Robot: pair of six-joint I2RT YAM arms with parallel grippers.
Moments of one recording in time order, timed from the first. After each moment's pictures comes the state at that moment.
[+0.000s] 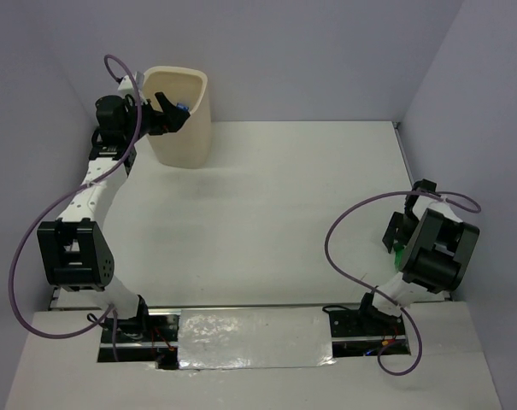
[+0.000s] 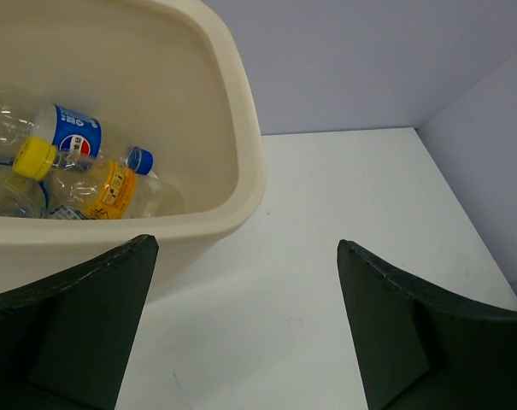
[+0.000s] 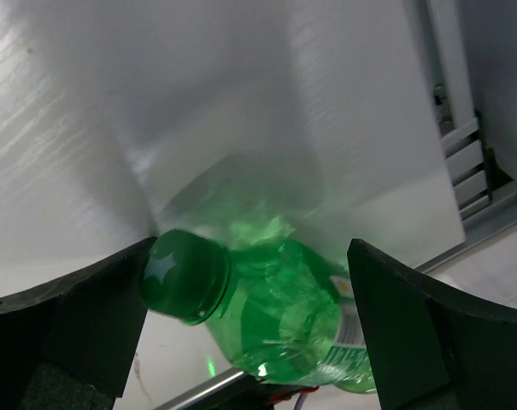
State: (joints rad) left arm 0.04 1.60 1.37 0.09 0.49 -0.37; right arm -0.49 1.58 0.89 -0.74 0.28 0.07
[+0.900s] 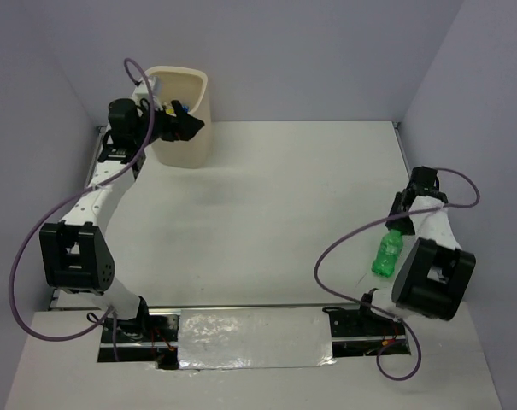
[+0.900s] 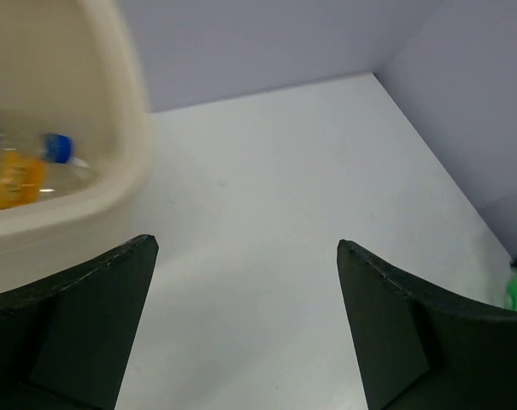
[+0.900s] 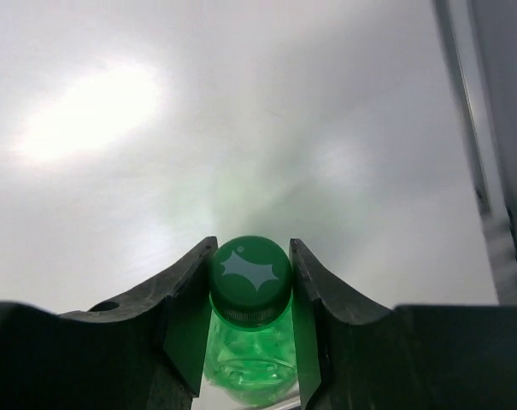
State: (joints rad) left arm -0.01 1.58 1.34 0.09 0.54 -0.33; right arm -0.41 1.42 0.91 -0.70 0.14 0.05
